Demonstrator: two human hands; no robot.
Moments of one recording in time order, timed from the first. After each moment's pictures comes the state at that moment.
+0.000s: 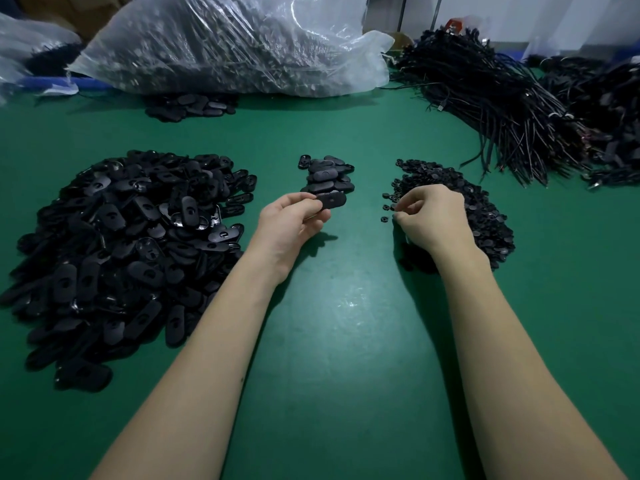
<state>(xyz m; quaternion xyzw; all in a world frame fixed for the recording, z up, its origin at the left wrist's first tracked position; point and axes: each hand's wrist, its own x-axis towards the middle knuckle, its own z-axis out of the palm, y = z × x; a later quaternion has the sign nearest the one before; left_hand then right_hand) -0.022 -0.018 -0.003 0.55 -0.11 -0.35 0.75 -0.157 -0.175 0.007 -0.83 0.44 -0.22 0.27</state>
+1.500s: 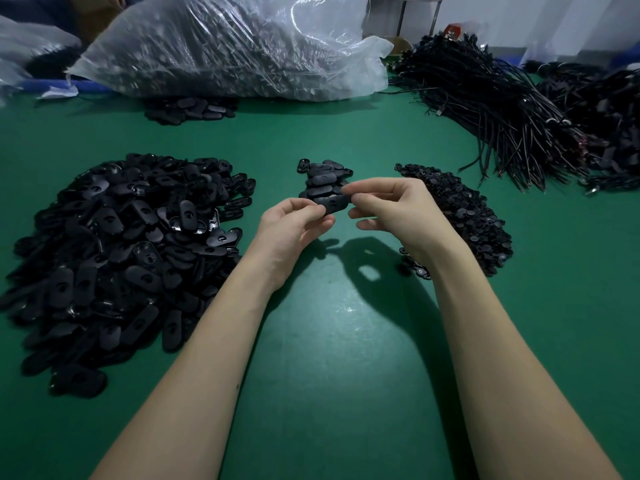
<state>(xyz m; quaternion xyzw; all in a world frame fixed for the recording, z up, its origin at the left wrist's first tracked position) -0.020 -0.020 -0.008 0.53 -0.13 -0.36 0.76 -0.144 -0.145 0.028 -0.73 0.24 -0.23 0.59</state>
